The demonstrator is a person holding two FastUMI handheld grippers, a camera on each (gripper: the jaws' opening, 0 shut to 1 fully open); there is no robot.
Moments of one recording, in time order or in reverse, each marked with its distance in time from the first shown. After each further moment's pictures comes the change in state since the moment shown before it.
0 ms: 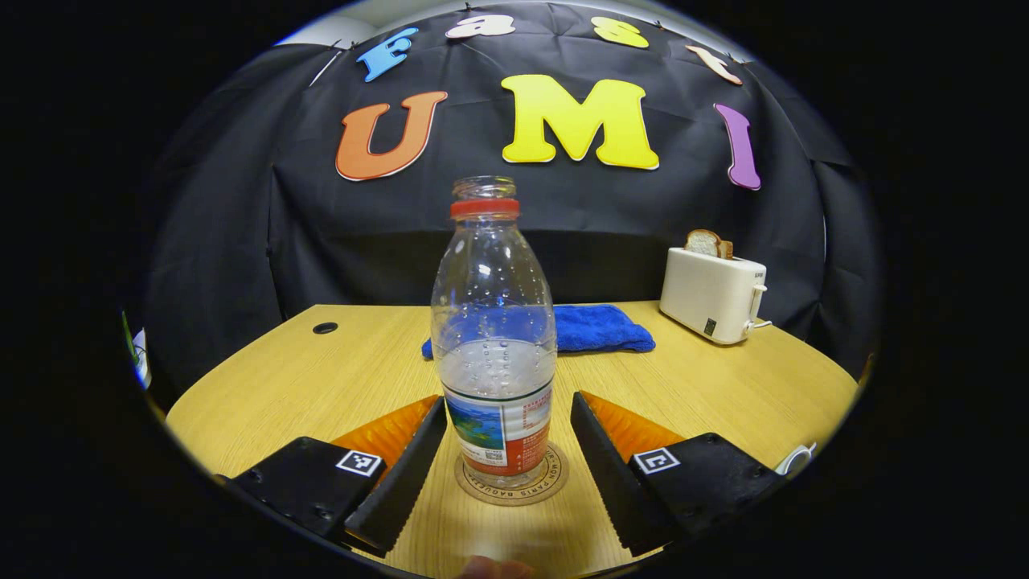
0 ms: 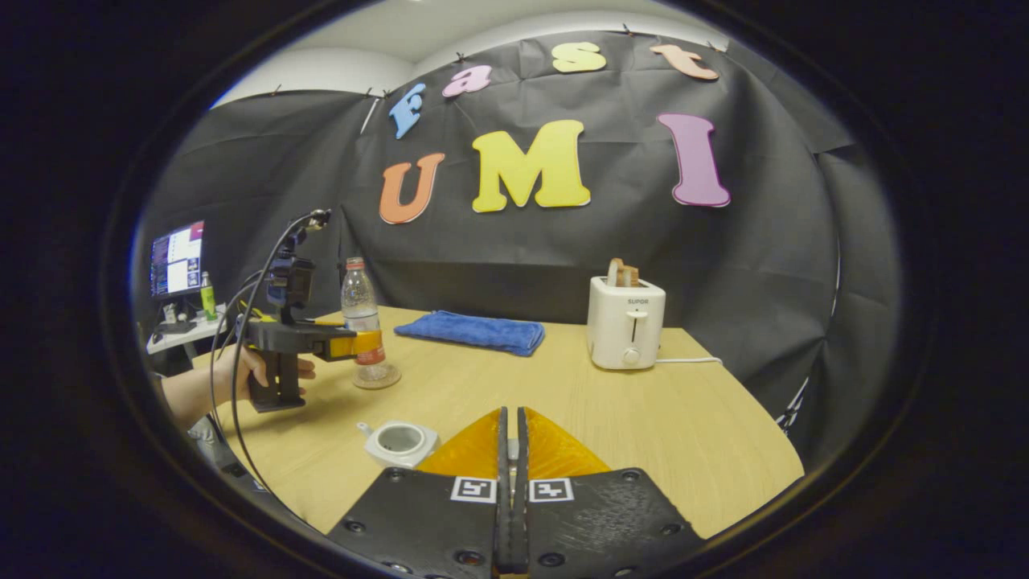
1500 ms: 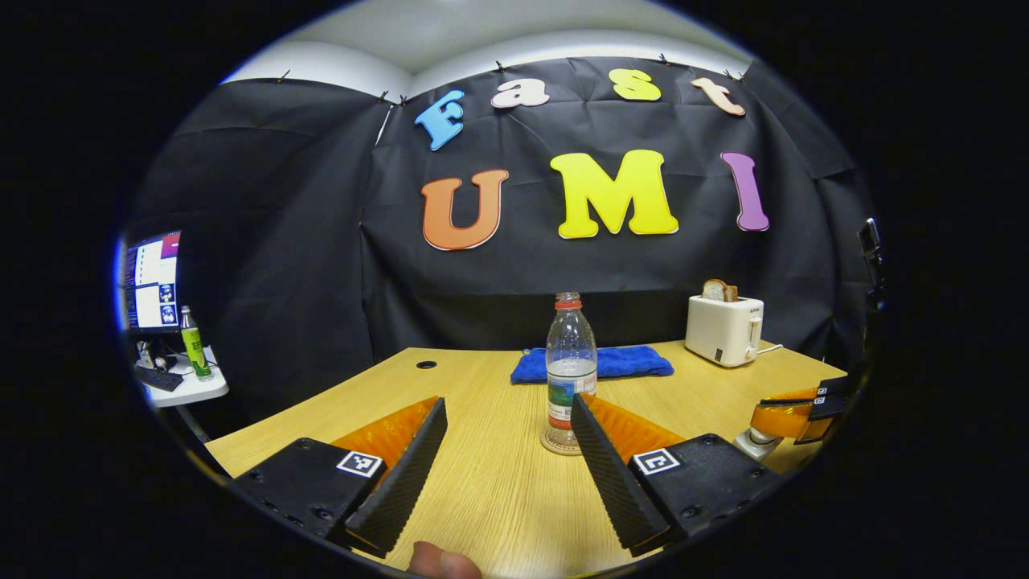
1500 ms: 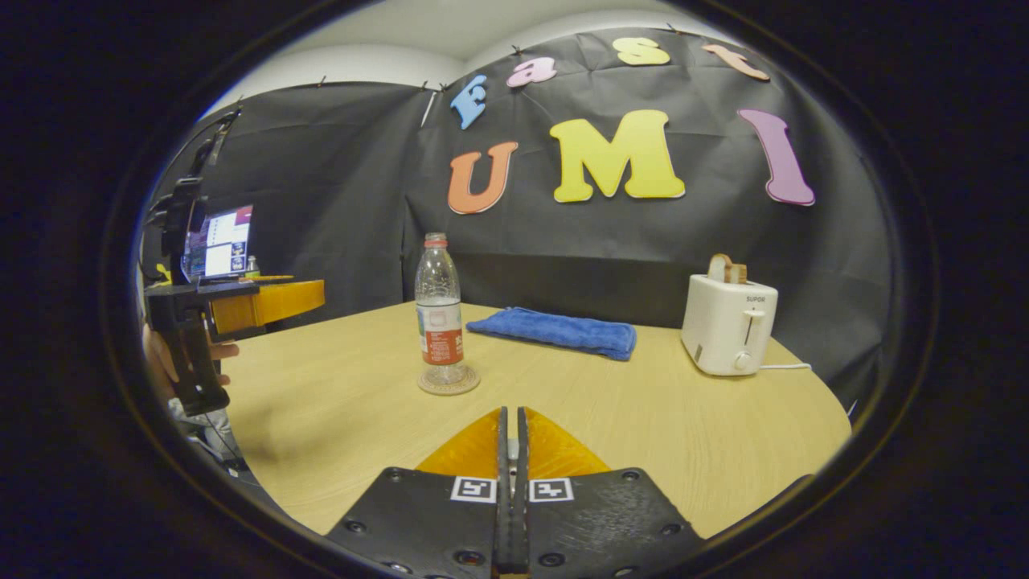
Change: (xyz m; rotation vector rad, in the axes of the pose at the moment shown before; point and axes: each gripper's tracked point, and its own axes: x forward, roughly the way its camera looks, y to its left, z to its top) left arm -0.163 0.051 0.020 0.026 -0.210 0.215; right arm 0.064 0.109 -0.022 -0.062 -0.008 0.220
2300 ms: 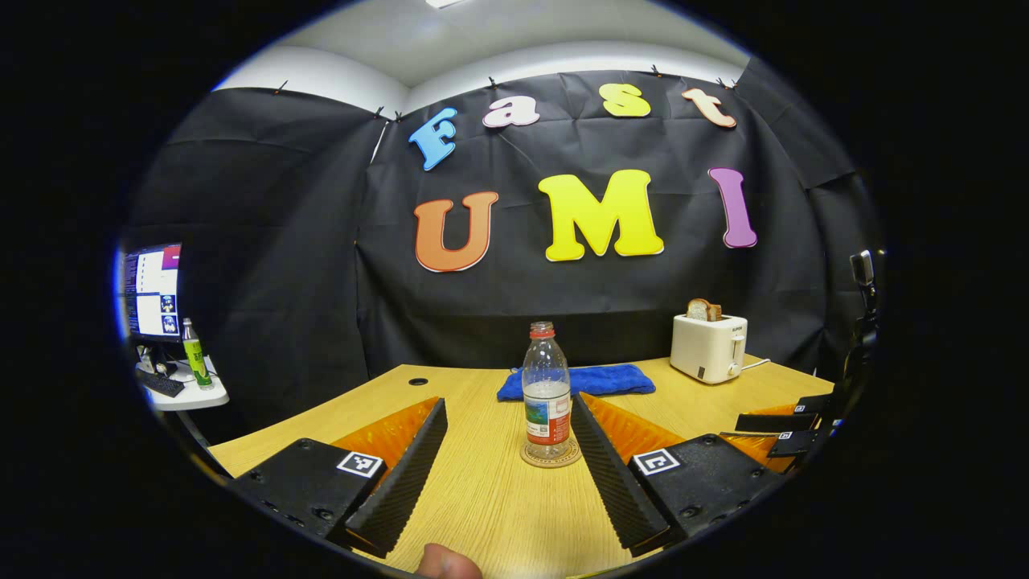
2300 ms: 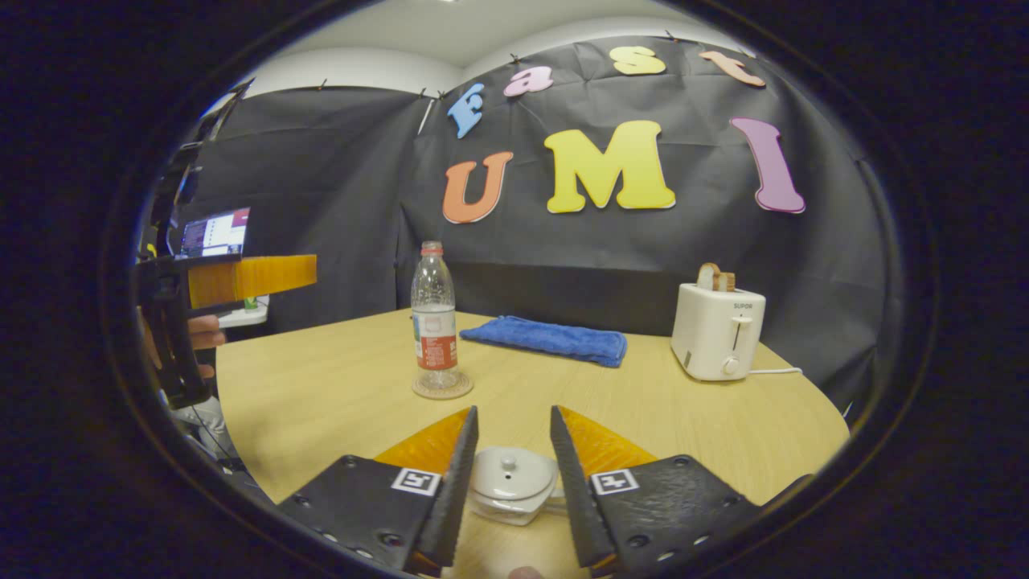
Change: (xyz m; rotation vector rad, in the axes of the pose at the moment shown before) left arm -0.024 -0.031 0.037 0.004 -0.076 -0.022; right arm -0.018 -0.009 0.015 0.011 -0.073 -0.048
